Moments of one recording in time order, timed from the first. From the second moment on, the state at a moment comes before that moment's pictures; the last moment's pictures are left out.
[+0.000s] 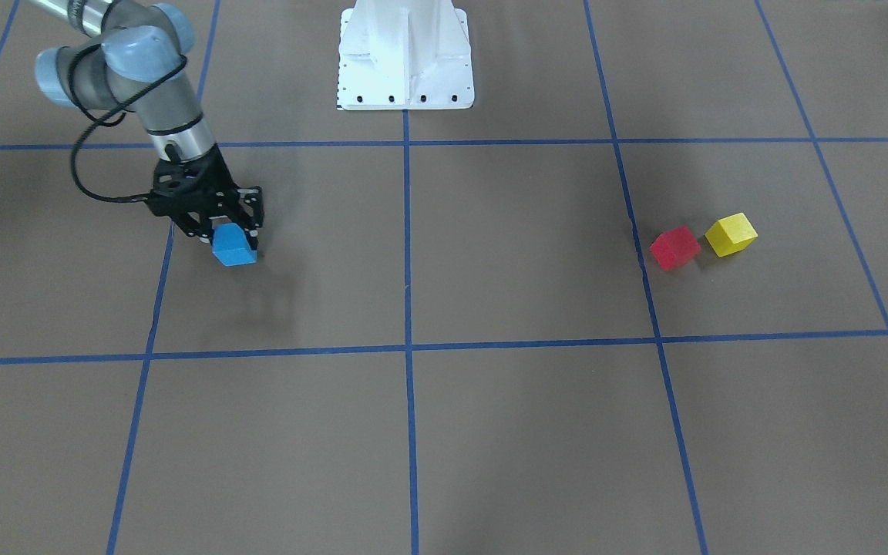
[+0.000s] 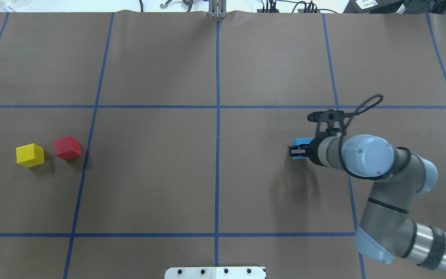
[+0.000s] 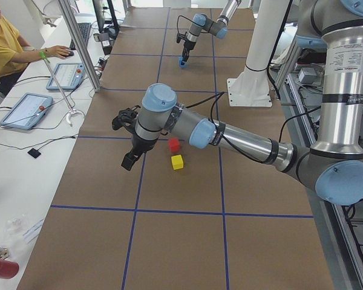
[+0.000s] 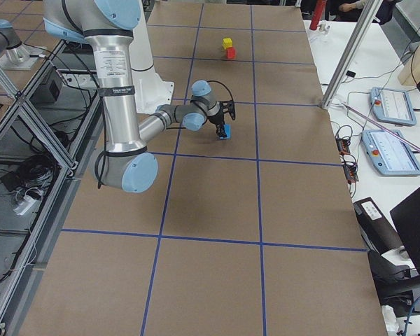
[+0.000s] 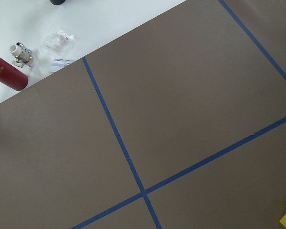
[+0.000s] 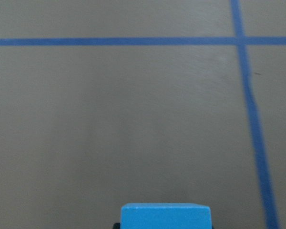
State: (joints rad) left arm -1.59 -1.57 -1.89 -1.75 -2.28 0.16; right arm 0.48 -1.31 1.80 -1.13 1.58 1.19
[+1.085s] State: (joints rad) left arm -1.59 -1.56 -1.87 -1.75 -2.28 0.16; right arm 0.43 -0.78 1.44 -1.36 1.56 1.31
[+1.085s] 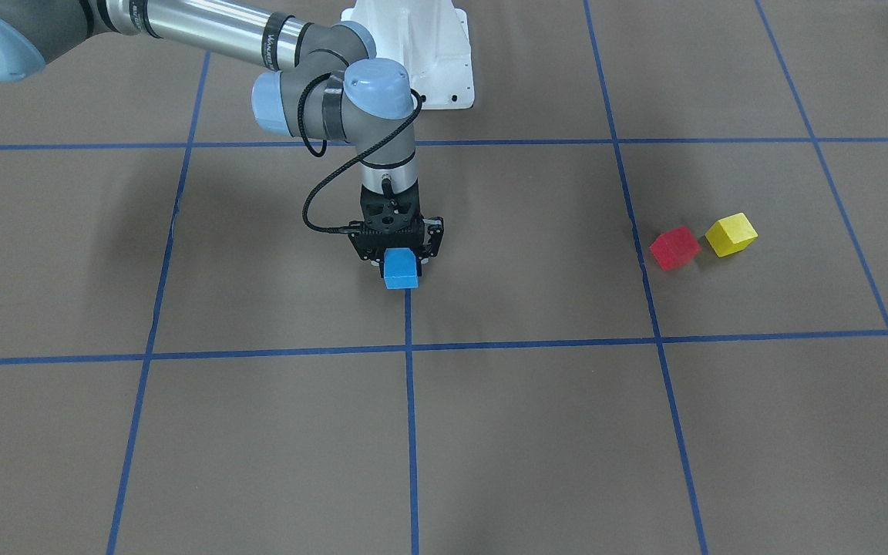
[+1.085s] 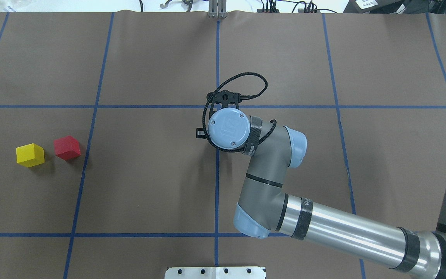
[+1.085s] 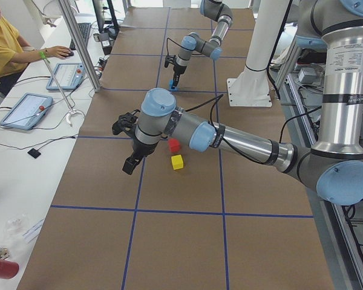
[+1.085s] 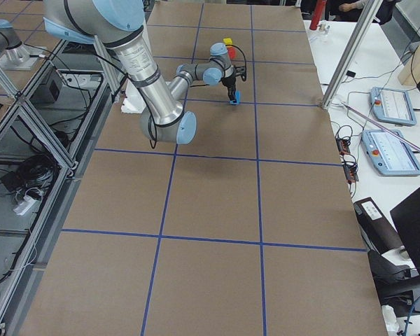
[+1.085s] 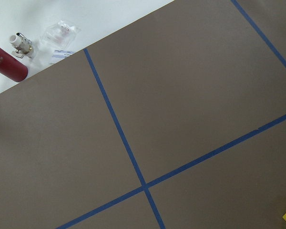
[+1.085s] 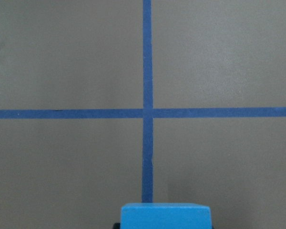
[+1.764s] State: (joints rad) left arm -1.59 -1.56 -1.87 -1.75 -2.28 0.16; right arm 0.40 -0.75 1.40 -1.37 1.50 1.36
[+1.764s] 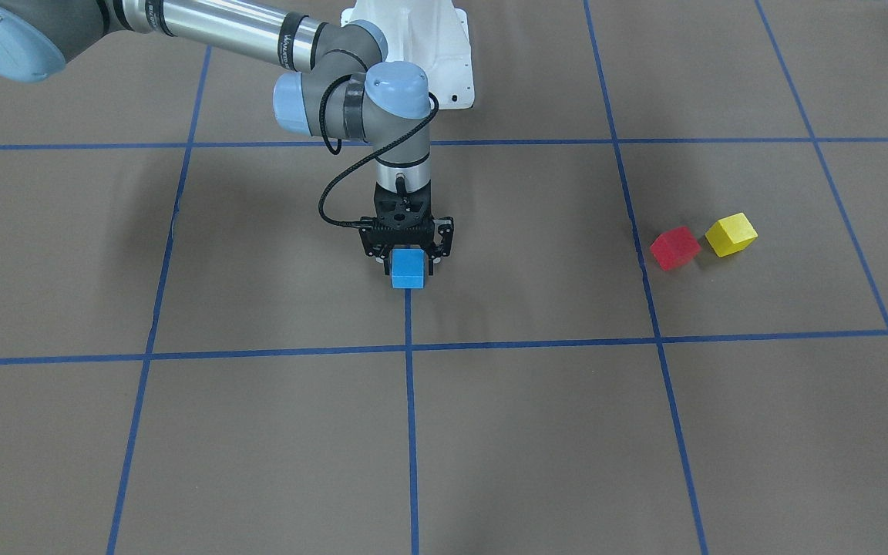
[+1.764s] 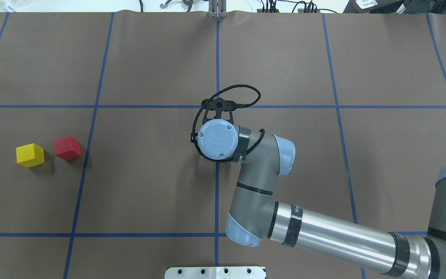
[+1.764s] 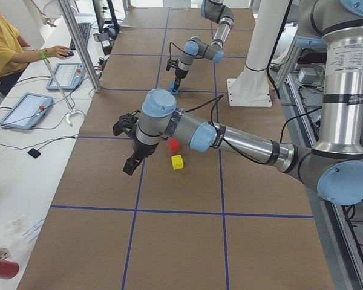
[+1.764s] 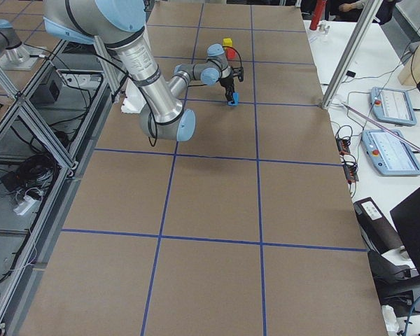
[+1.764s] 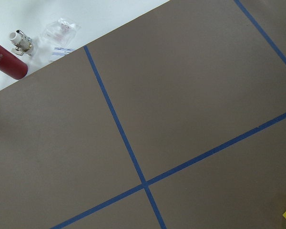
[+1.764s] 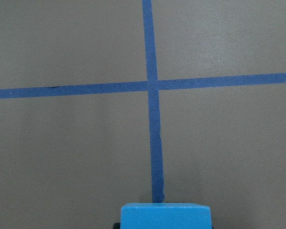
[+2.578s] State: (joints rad) left arm -1.54 -1.55 -1.89 -1.85 -2.42 0.01; right arm 0.82 -0.84 1.59 -1.49 1.84 1.06
